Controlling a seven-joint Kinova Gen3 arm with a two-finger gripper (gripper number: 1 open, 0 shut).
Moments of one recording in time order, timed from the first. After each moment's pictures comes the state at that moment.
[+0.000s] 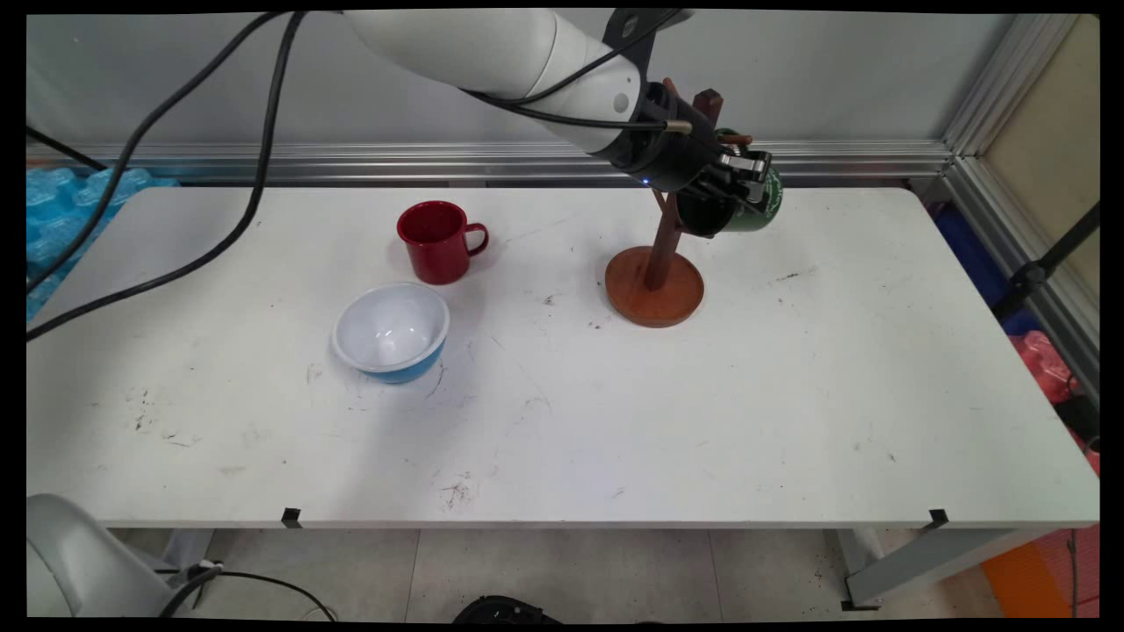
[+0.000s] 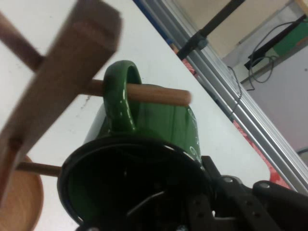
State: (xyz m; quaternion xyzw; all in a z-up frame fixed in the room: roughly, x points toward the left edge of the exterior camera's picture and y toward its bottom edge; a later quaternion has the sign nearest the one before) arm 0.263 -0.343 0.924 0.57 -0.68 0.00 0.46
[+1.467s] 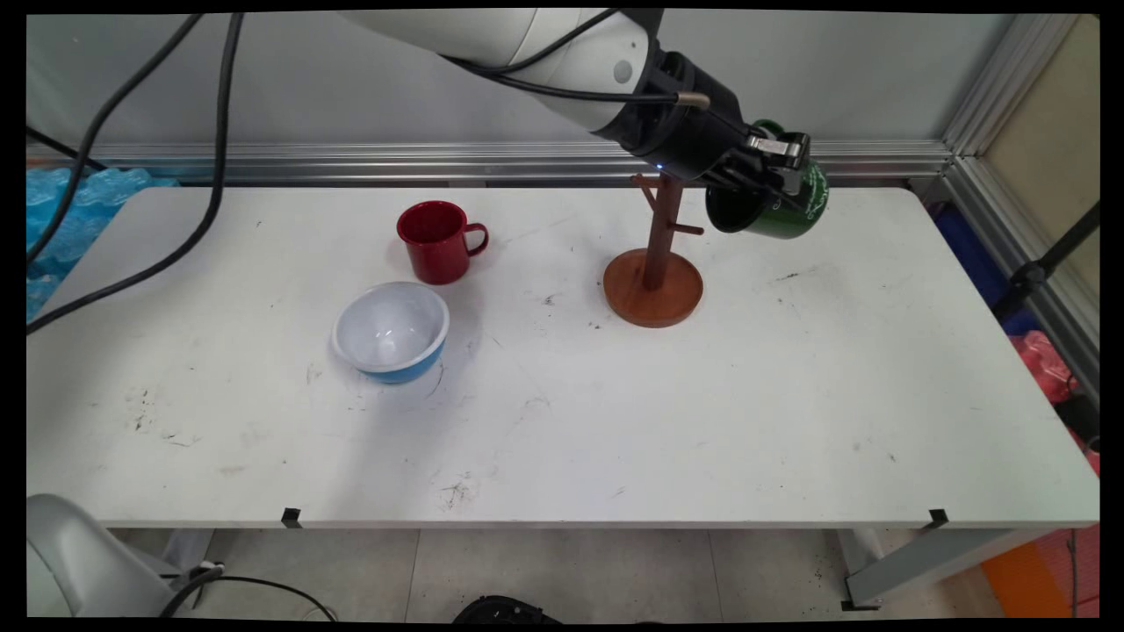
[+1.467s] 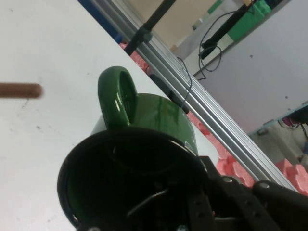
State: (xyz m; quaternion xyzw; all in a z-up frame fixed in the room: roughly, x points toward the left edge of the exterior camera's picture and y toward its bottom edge) arm 0.255 -0.315 0.960 0.53 -0.70 -0.04 0.48
